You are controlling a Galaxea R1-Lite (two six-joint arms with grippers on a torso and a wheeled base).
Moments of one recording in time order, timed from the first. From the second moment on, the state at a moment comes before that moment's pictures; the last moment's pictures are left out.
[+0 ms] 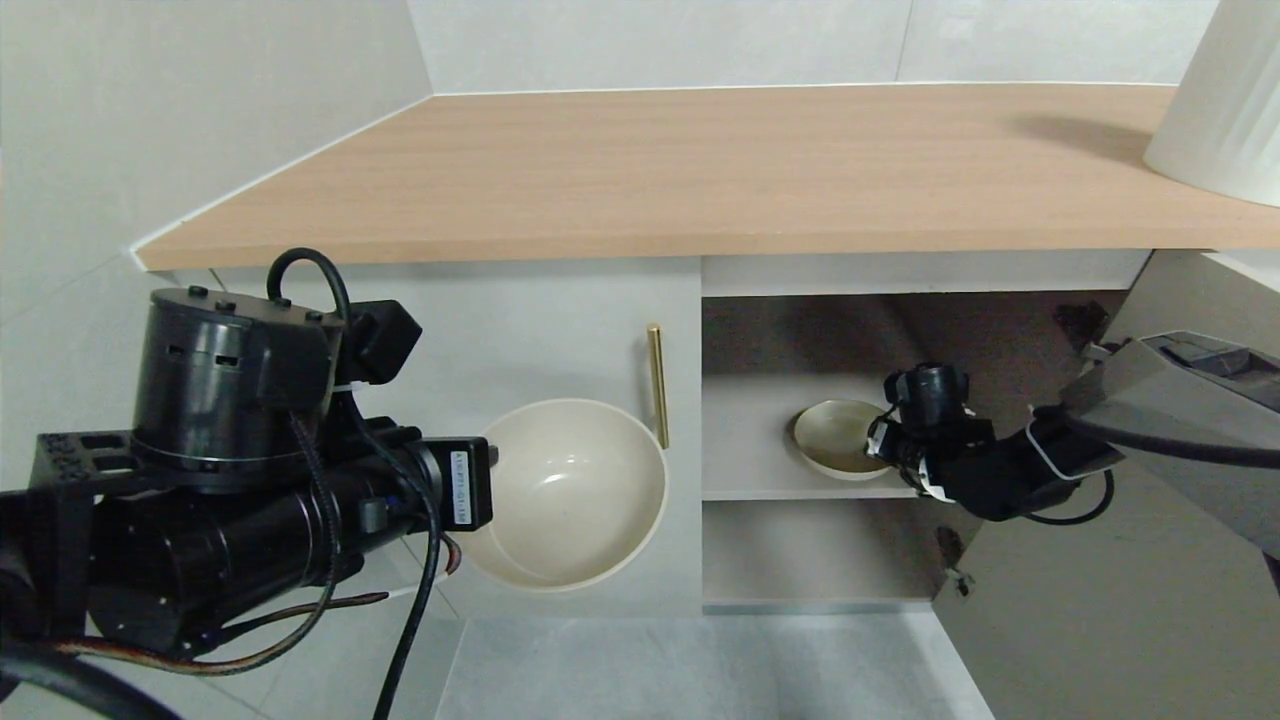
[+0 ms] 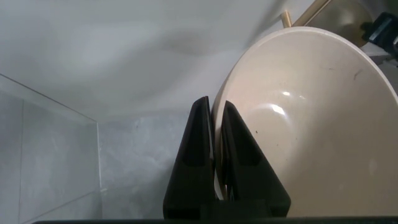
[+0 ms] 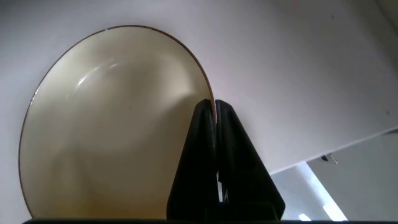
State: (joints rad) left arm -0.59 1.46 -0.82 -0.14 0.30 -0.33; right arm 0.29 2.33 -1.27 -0.52 -0.45 0.52
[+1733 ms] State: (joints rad) left arm -0.79 1.64 -0.81 -0.20 0.31 -0.25; right arm 0.73 1.53 -0.86 -0.03 0.12 0.32
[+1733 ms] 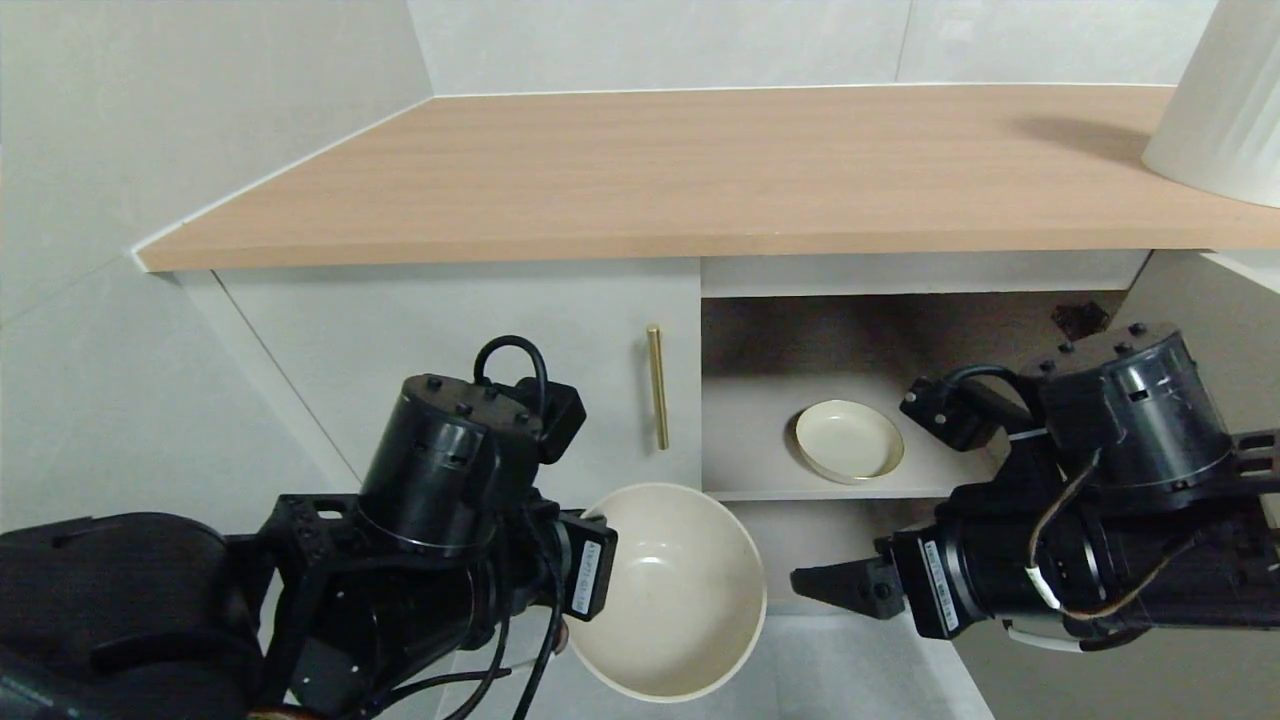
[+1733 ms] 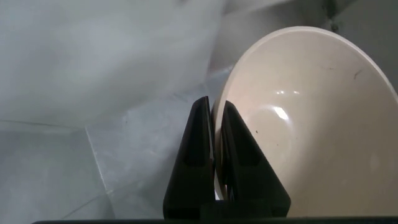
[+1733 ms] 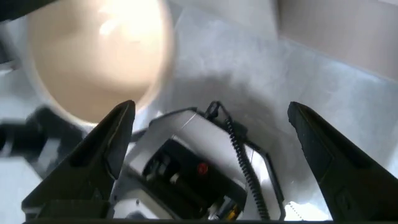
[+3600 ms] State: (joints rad) left arm -0.86 1.71 -0.81 -0.26 0.34 -0.24; right arm 0.78 1.68 -0.85 -0.07 0.11 0.34
